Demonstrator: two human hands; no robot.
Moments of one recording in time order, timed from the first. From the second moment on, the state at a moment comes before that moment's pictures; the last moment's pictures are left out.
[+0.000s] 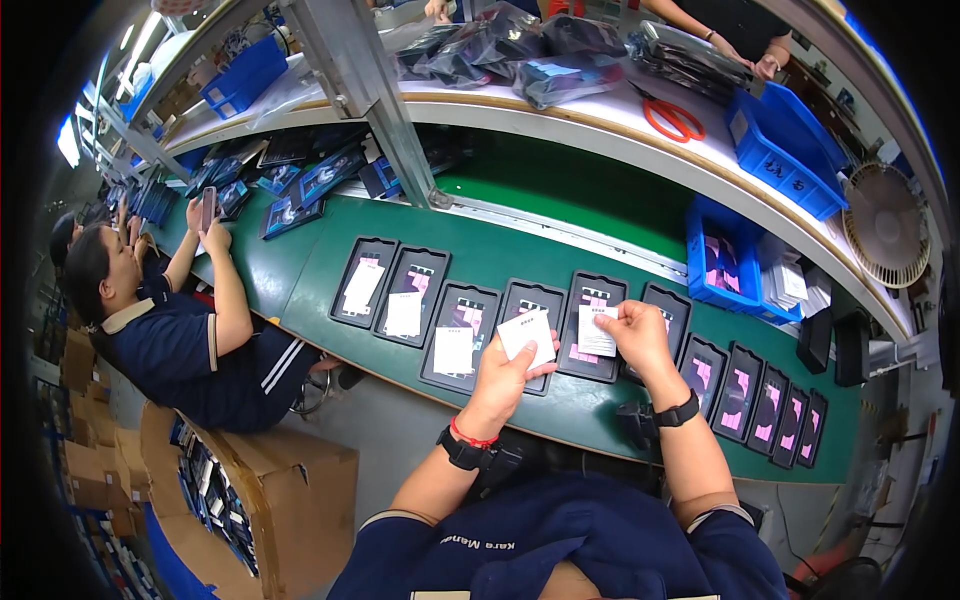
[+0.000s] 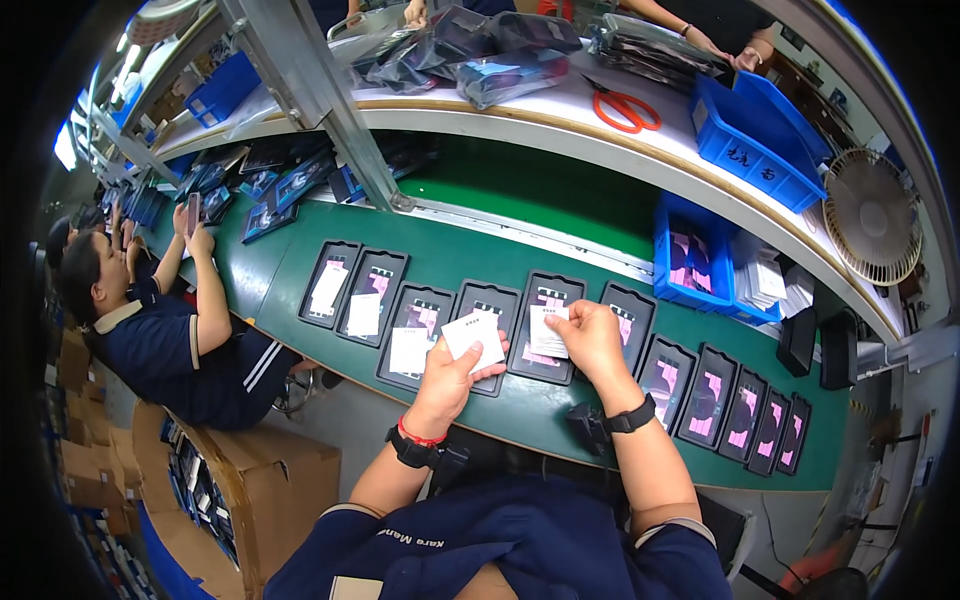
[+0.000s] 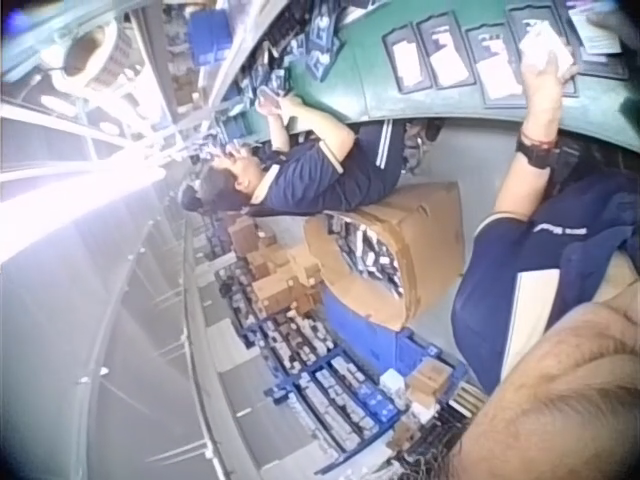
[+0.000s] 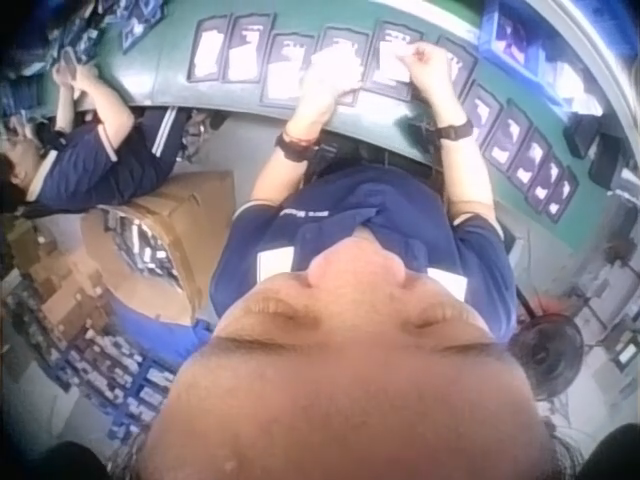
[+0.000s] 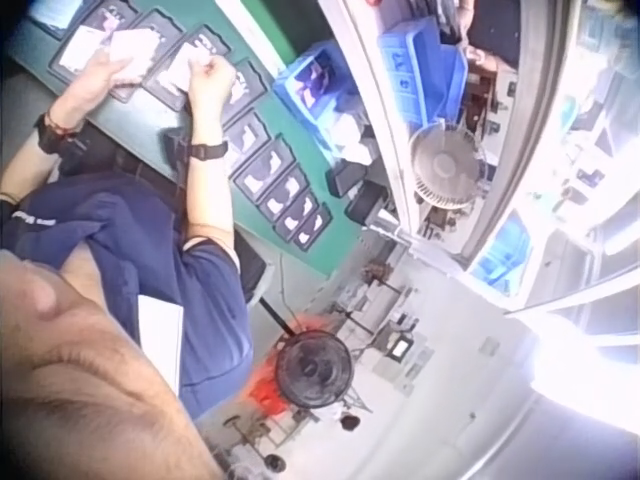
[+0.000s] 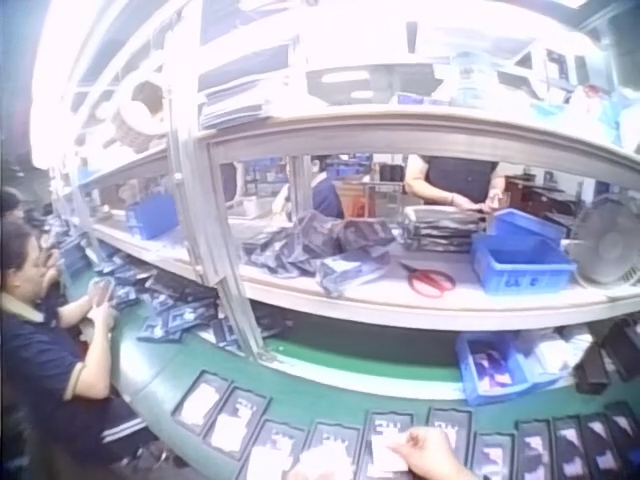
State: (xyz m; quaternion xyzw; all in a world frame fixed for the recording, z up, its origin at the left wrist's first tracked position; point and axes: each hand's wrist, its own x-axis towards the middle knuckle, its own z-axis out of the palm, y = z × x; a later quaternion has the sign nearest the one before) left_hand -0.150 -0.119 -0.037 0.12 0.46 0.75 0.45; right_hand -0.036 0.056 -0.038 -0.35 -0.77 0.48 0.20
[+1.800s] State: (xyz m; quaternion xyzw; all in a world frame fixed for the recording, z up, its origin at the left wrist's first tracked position) left_hand 0.044 0.076 -0.039 0.24 0.45 0.61 0.60; right_hand 0.196 0.141 -0.036 -0.45 -0.66 0.48 0.37
